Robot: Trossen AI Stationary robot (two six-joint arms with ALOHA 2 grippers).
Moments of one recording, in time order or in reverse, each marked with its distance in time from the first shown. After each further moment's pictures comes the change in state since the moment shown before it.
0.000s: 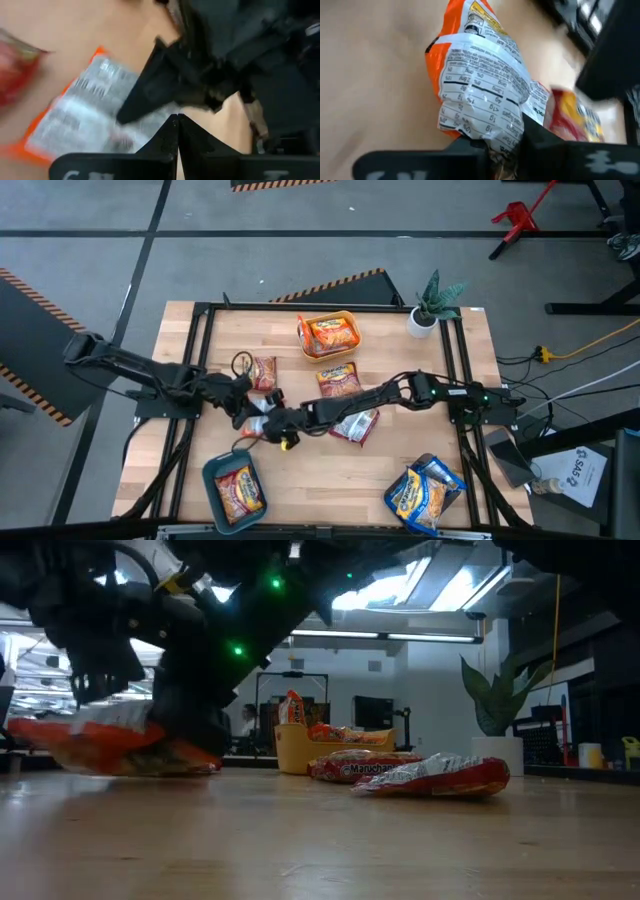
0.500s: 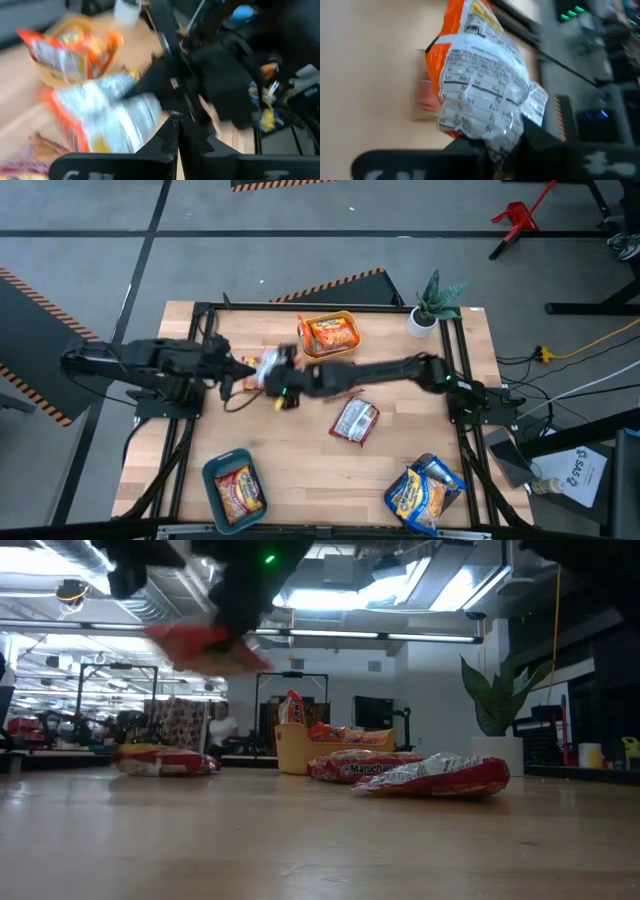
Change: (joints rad) left arm 0.090 -0.139 0.445 -0.389 -0.267 0.236; right arm -0.110 -0.173 0.195 -0.409 0.190 0.167
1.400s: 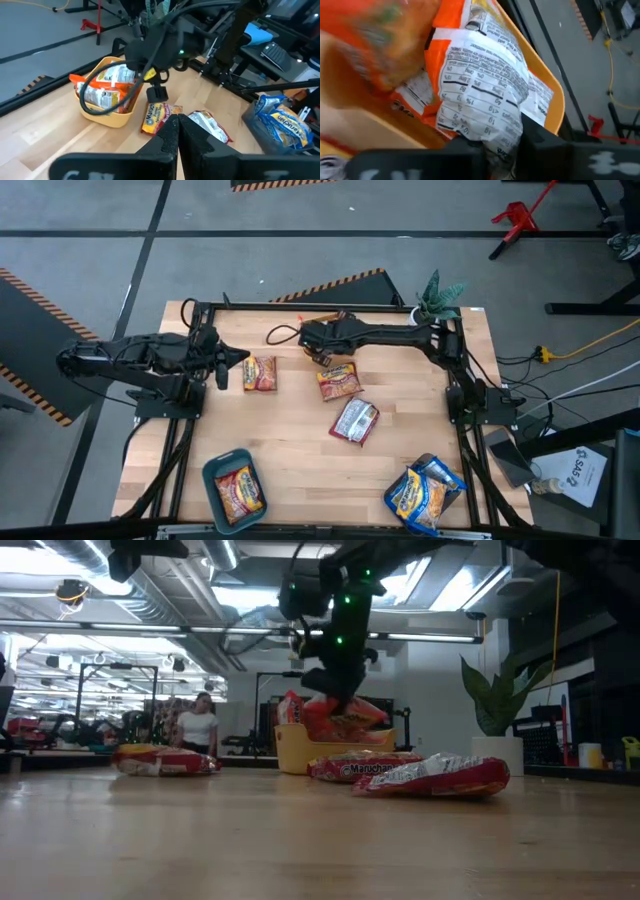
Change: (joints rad) left arm 0.000 -0.031 0.053 -0.017 -0.183 0.098; right arm -0.294 -0.131 -0.302 -0.331 0.062 0.582
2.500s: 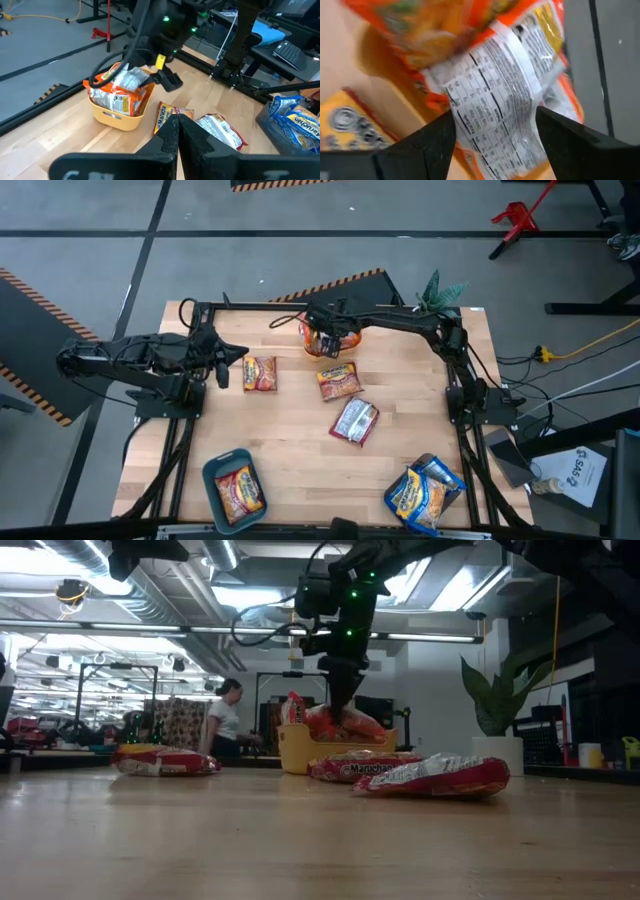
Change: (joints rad) left arm 0.000 -0.002 0.000 -0.005 -0.053 0.052; right arm -0.117 -0.016 0.074 -0.061 -0.308 -0.319
